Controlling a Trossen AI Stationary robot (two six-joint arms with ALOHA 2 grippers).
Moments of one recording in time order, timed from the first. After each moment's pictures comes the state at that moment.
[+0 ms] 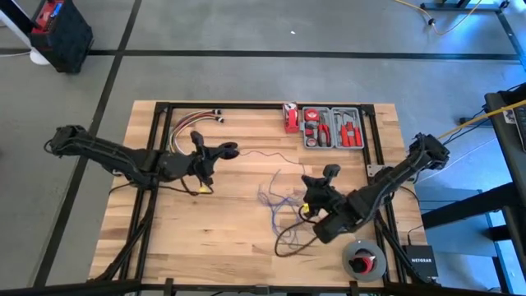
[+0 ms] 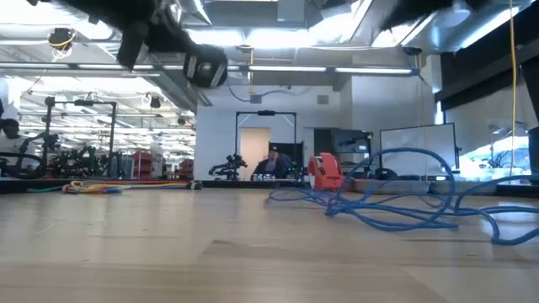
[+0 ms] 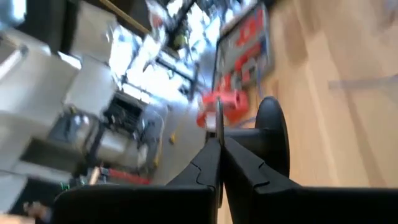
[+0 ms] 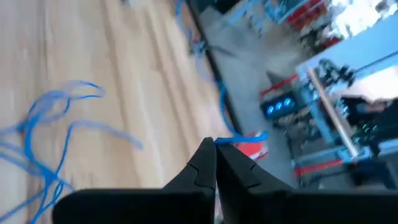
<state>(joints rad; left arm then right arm) -0.20 0.94 0.58 0.03 -0.80 0.72 0.63 1.55 1.26 -1.07 1.11 0.53</state>
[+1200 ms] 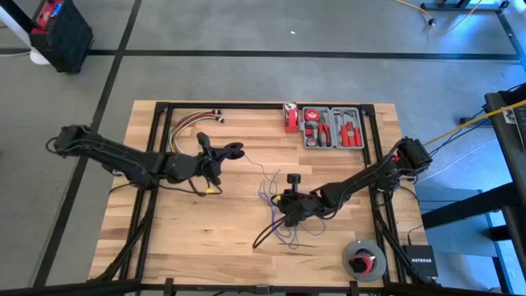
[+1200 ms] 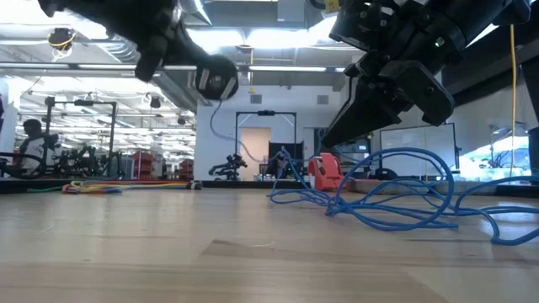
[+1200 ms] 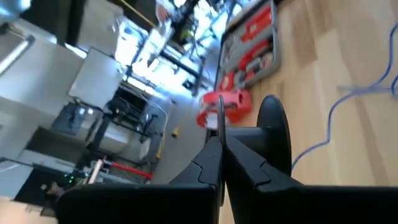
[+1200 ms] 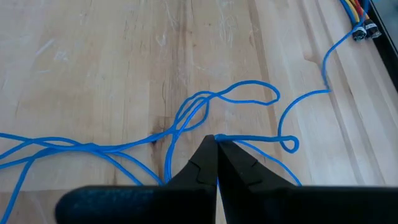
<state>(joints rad) -0.19 1.06 0.58 0.18 -0.81 0.71 0.39 1.72 0.93 -0.10 0.55 0.10</state>
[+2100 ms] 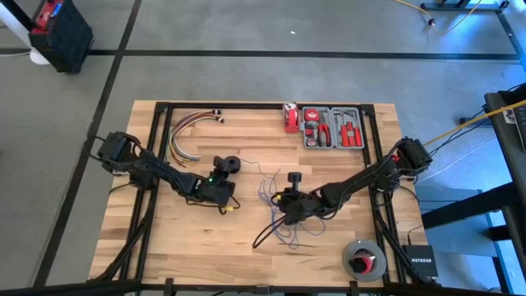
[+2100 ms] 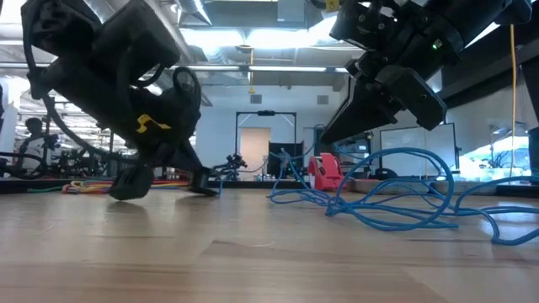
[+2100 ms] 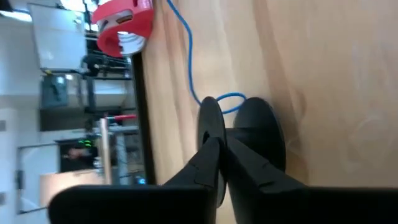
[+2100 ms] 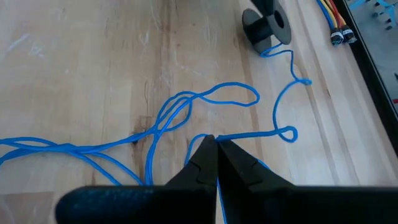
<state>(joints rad) -0.26 1.65 0.58 0.10 -1.00 0.51 0.39 1.72 0.93 -0.11 0.61 0.07</state>
